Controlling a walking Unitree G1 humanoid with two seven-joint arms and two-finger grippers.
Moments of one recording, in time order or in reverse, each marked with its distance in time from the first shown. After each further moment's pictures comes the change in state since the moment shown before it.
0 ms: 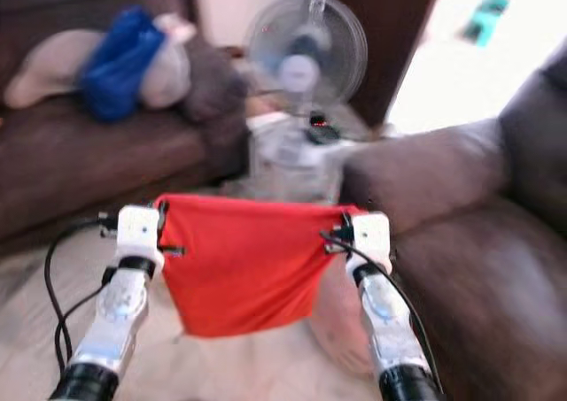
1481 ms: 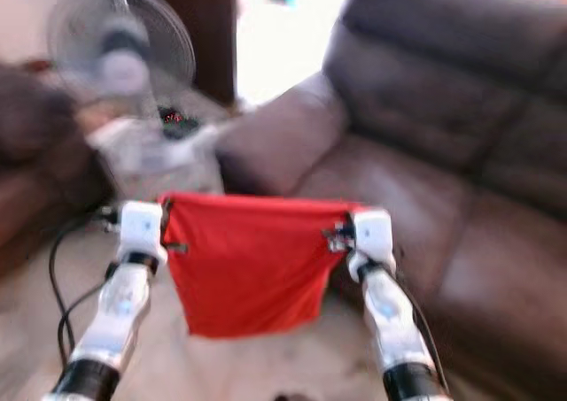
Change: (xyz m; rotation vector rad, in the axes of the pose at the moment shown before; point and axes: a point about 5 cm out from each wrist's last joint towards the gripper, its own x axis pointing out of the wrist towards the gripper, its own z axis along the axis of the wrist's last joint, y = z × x) left arm 0.004 -0.006 0.003 -0.020 -0.002 -0.032; right arm 0.002 -0.009 0.002 -0.048 0.010 -0.027
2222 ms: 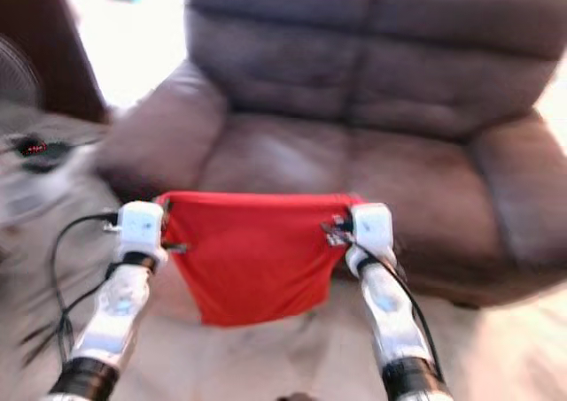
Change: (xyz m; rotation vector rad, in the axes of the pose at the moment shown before) left arm 0.000 0.000 -0.001 0.003 0.008 -0.006; right arm 0.001 0.000 0.002 0.000 -0.001 -0.015
